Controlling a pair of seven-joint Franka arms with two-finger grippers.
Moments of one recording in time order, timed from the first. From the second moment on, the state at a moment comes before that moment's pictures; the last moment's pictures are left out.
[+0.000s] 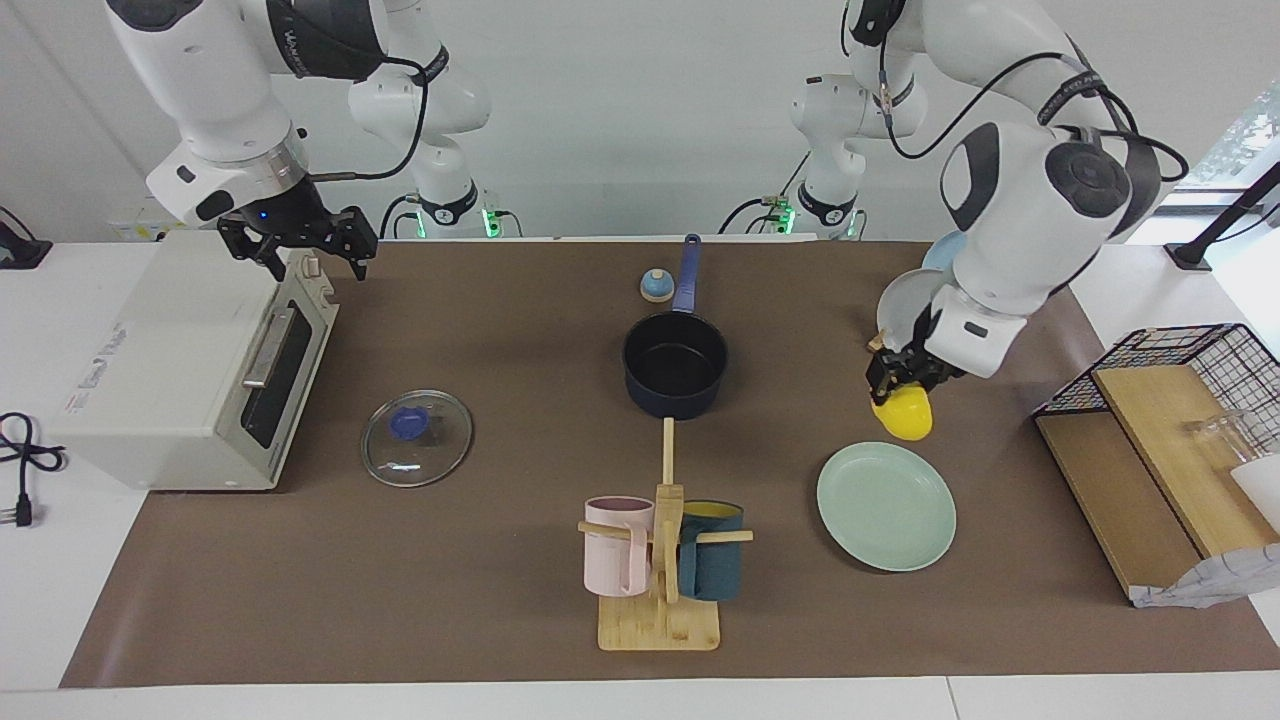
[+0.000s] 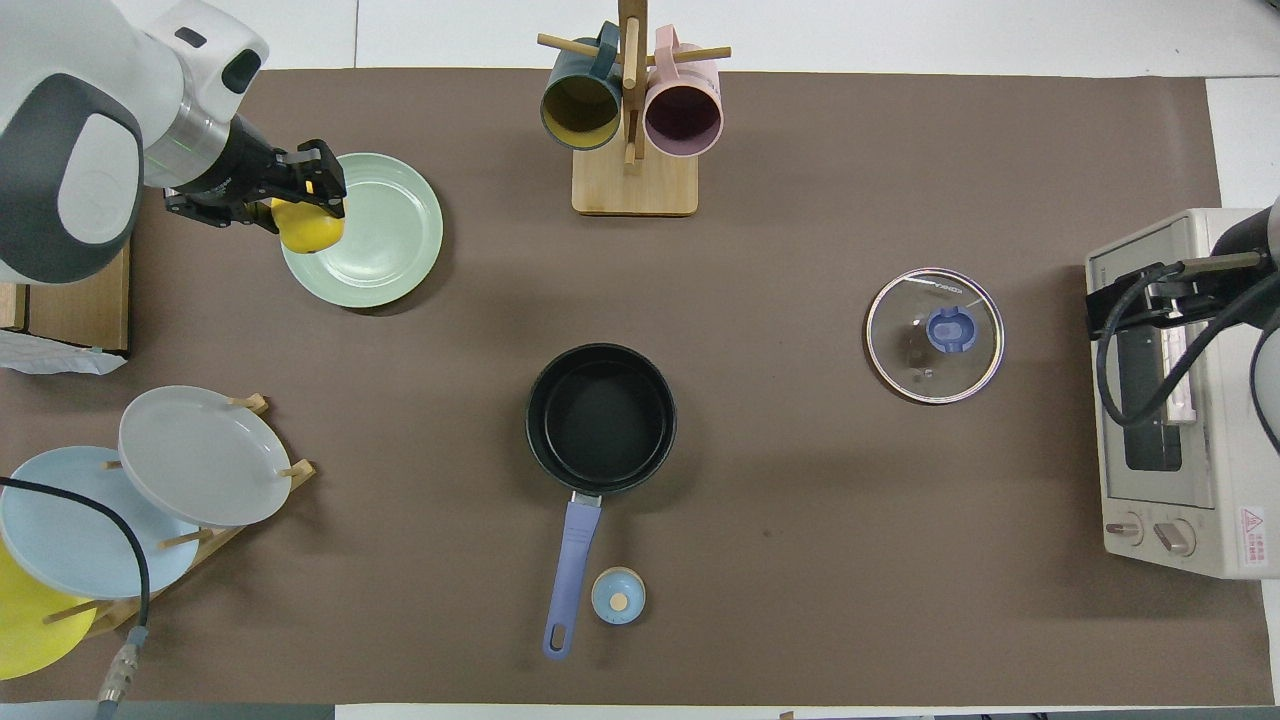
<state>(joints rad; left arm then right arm) -0.14 0.40 -0.05 -1.35 -0.06 1.75 -0.30 0.03 0.01 -0.01 -1.58 -0.06 1.50 -0.01</state>
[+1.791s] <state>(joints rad) -0.09 0.14 -0.04 -1.47 0.01 1.69 -0.14 0.01 0.01 -0.01 -1.59 -0.04 1.51 -0.01</state>
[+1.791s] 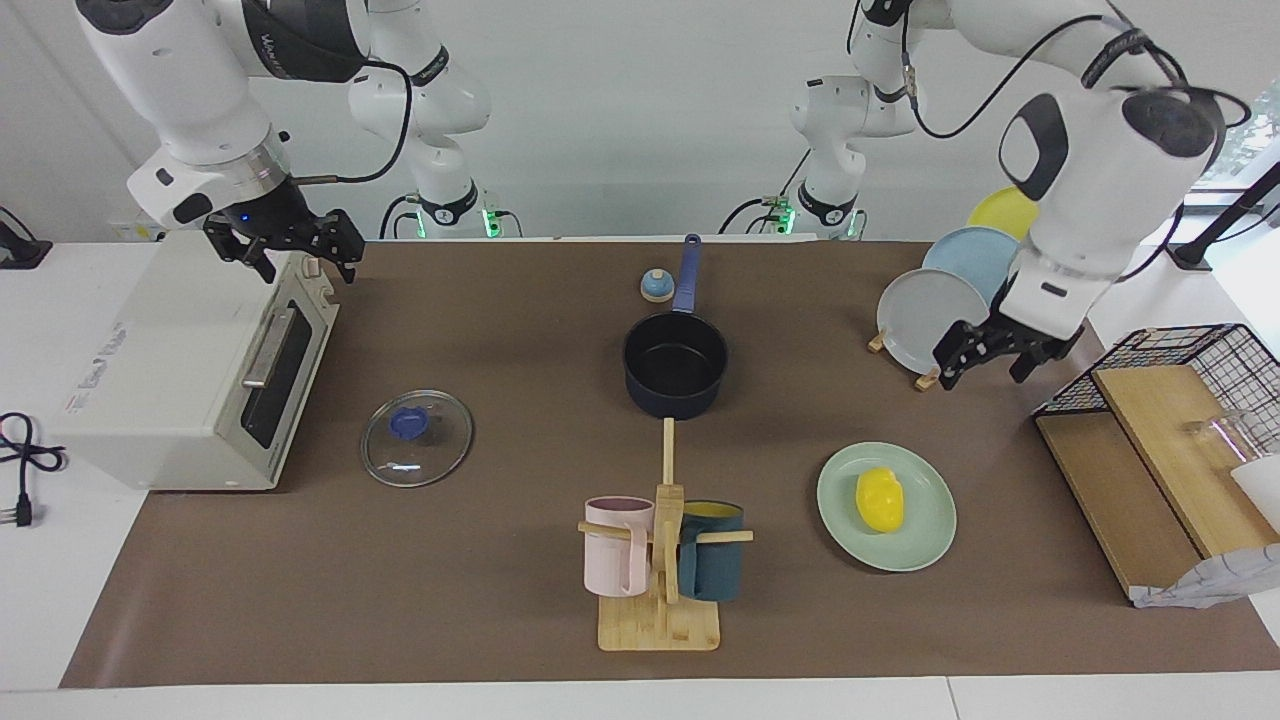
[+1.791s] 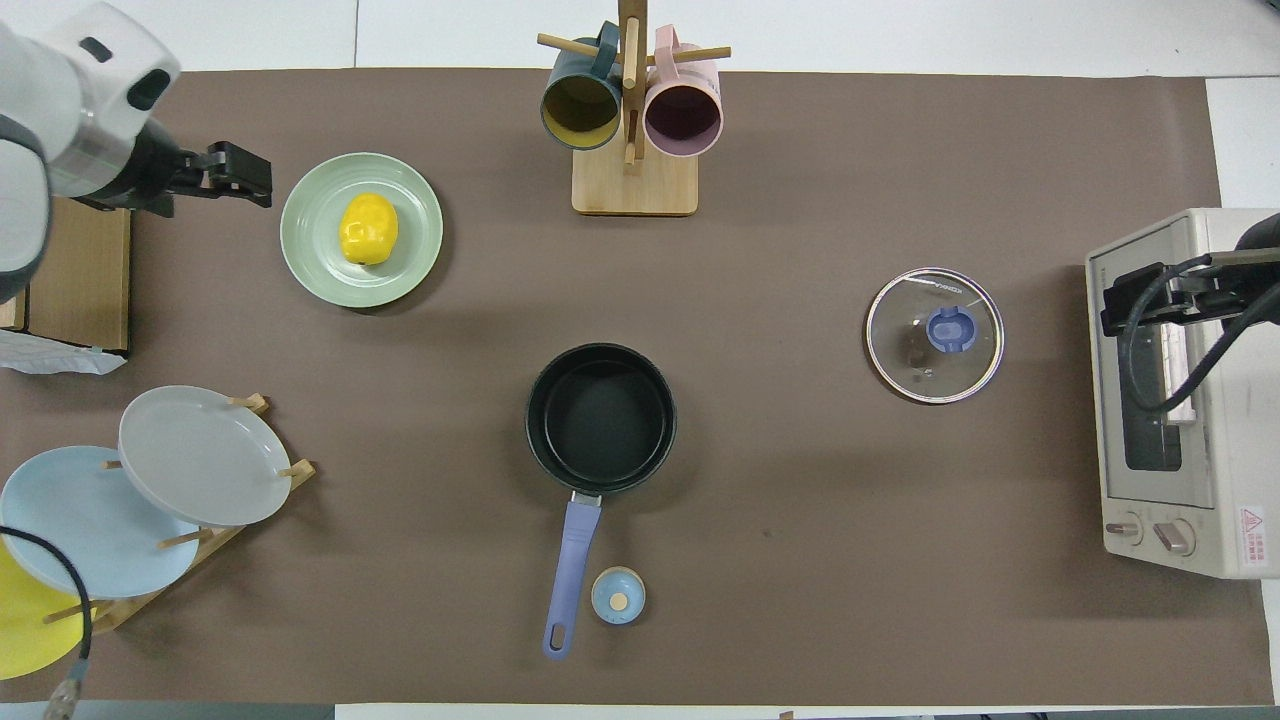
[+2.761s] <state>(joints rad) -0.09 -0.02 -0.05 -1.58 -0.03 1.52 -0.14 0.01 0.01 -0.01 -1.59 -0.04 1.51 -0.01</state>
